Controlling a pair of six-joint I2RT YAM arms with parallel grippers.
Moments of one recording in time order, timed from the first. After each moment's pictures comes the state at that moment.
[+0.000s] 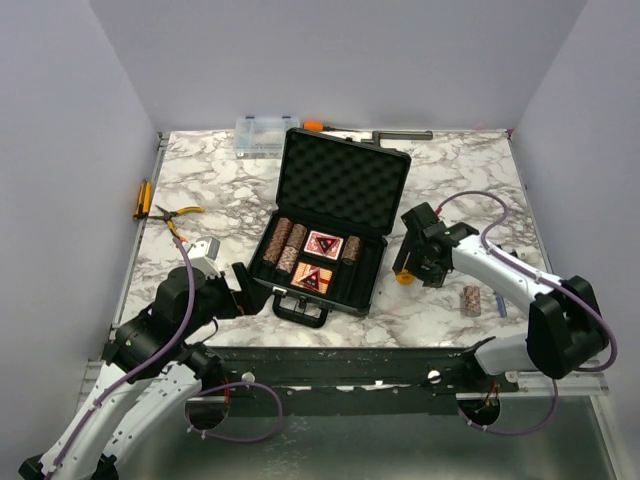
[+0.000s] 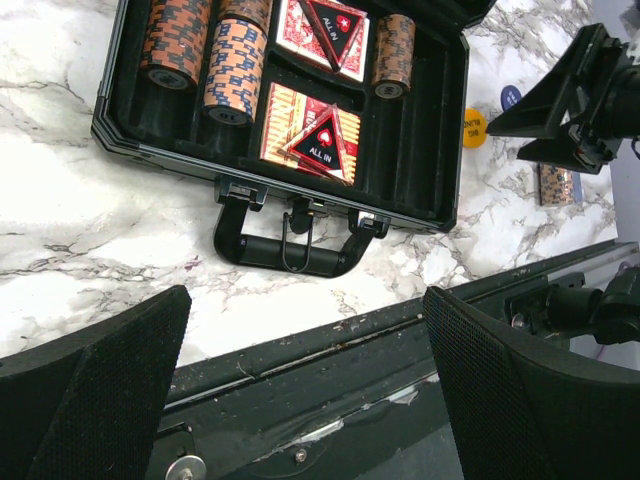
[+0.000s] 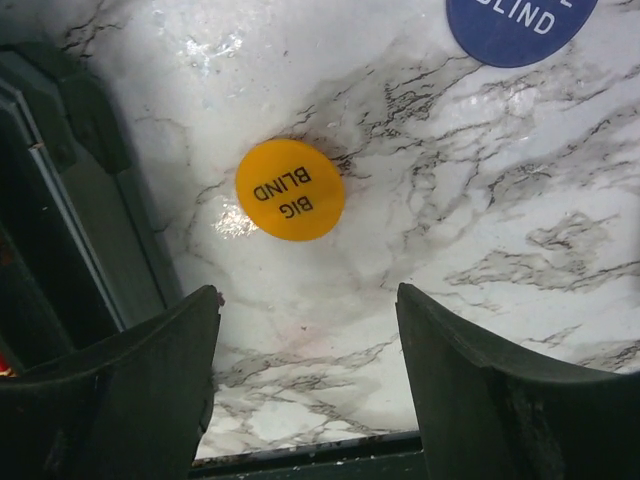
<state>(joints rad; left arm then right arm) -0.60 0.37 0.72 -0.88 -0.03 -0.67 0.49 1.36 0.88 -0.75 0.19 0.87</state>
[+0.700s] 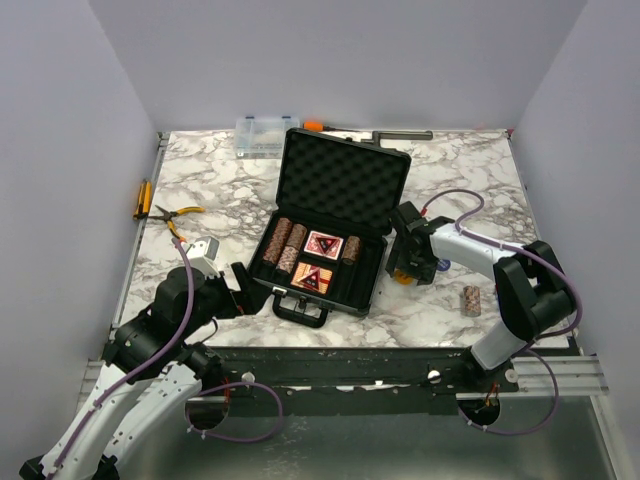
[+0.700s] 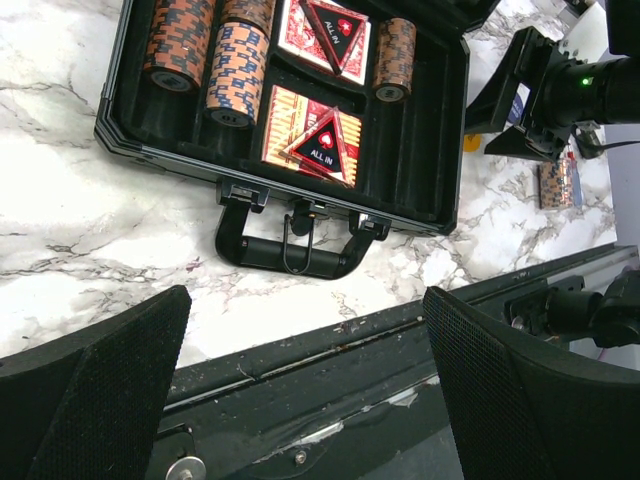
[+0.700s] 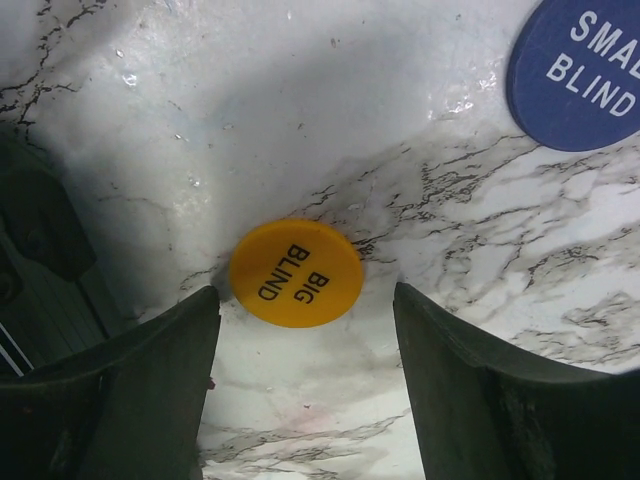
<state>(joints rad) -0.59 0.37 0.72 -0.88 -0.03 -0.67 0.49 1.62 0.93 -0.67 0.21 0.84</state>
